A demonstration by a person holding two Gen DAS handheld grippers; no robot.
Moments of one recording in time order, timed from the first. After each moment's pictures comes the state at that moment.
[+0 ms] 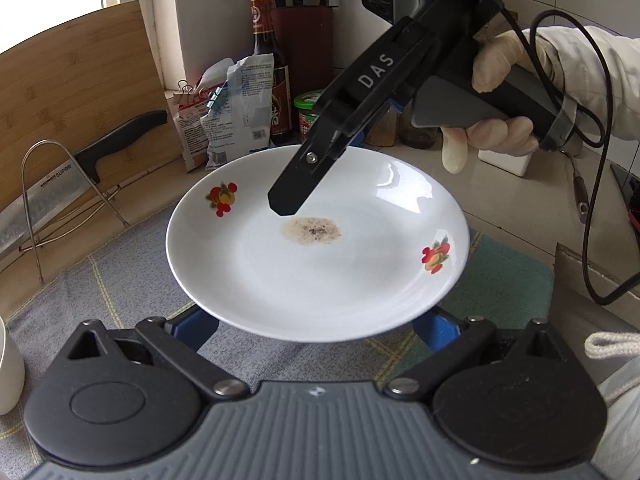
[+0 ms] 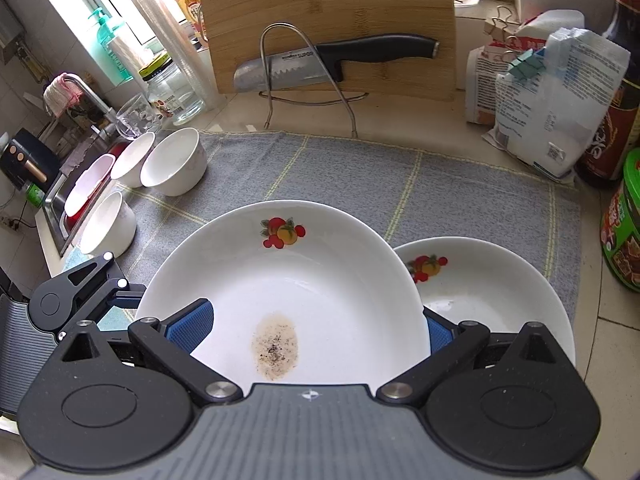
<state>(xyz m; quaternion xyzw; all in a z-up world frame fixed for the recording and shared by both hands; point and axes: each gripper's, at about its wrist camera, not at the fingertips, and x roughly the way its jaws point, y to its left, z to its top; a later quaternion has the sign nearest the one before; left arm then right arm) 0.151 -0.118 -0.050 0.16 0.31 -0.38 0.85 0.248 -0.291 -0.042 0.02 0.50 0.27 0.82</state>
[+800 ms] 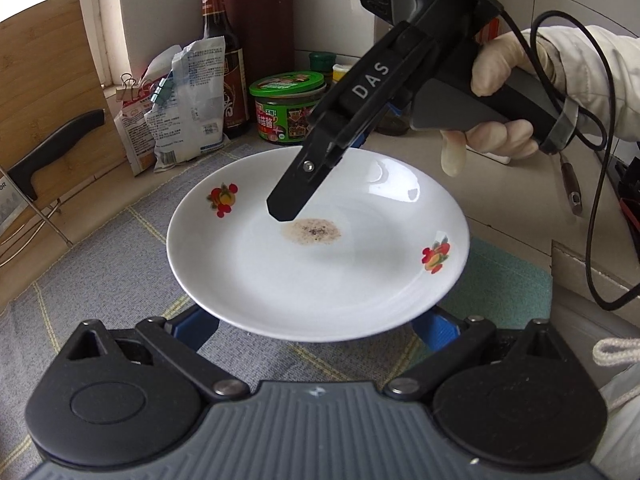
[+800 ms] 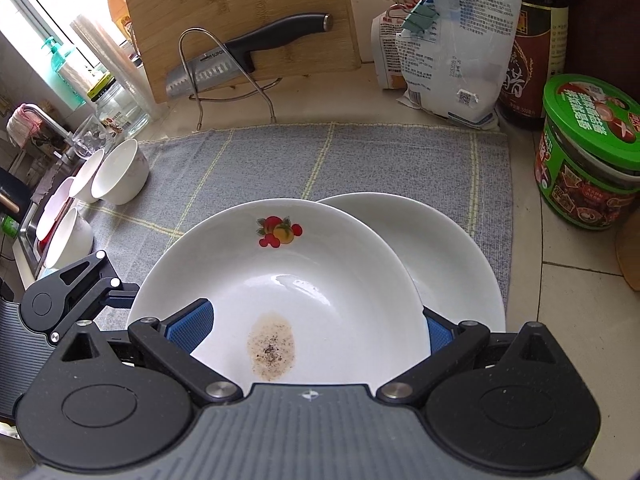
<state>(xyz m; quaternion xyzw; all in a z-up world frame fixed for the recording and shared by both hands) 0.177 -0.163 -0.063 0.18 0.33 -0.42 0.82 0.253 -0.345 -0.067 0.05 0.51 0.22 0.83</state>
